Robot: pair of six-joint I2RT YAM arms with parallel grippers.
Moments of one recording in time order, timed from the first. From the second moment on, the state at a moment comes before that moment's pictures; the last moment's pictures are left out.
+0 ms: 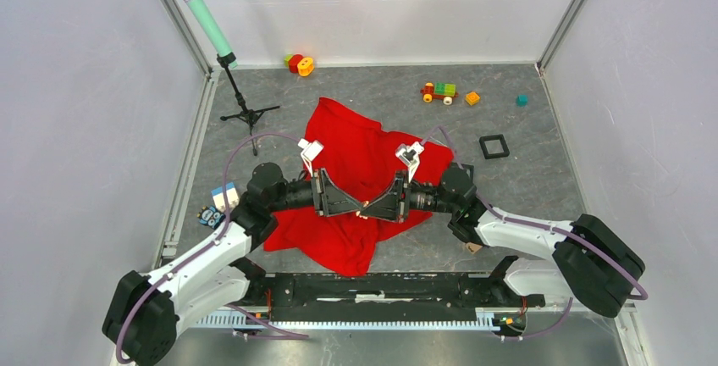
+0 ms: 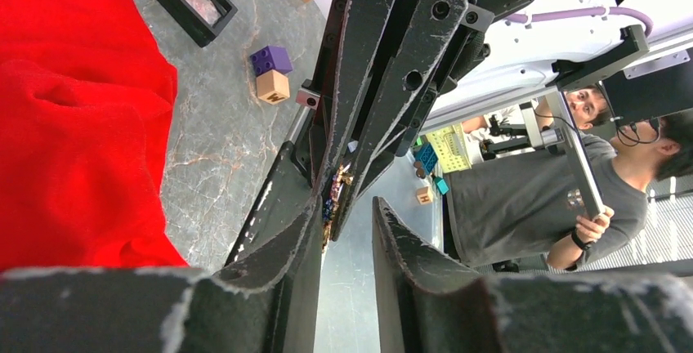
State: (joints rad) left arm -0.55 0.90 0.40 0.41 0.82 -0.93; right arm 0.79 1.24 0.42 0.84 -0.67 0.75
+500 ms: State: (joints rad) left arm -0.57 0.90 0.40 0.36 0.79 -0.87; right arm 0.79 1.24 0.42 0.86 -0.70 0.78
